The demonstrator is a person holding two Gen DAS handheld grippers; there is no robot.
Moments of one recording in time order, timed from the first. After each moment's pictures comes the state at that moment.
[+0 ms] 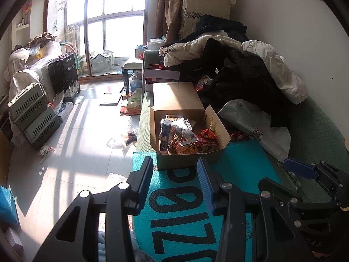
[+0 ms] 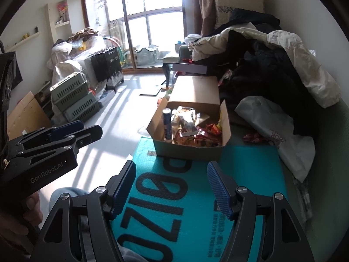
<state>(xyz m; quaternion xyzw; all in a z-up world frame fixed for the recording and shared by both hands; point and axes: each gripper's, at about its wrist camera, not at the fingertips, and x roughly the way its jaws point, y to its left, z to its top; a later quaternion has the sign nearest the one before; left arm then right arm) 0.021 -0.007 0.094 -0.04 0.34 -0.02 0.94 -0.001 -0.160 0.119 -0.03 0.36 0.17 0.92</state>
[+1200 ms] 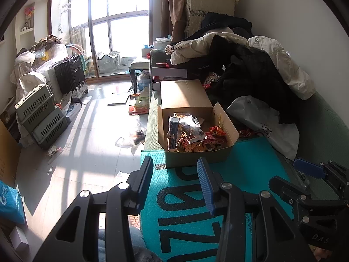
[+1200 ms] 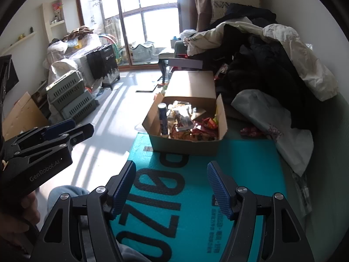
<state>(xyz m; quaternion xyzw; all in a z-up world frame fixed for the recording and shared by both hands) 0.022 -0.008 0.090 -0.02 0.35 0.01 0.94 0.002 -0.165 0.113 -0.02 0.38 0.16 0.91</state>
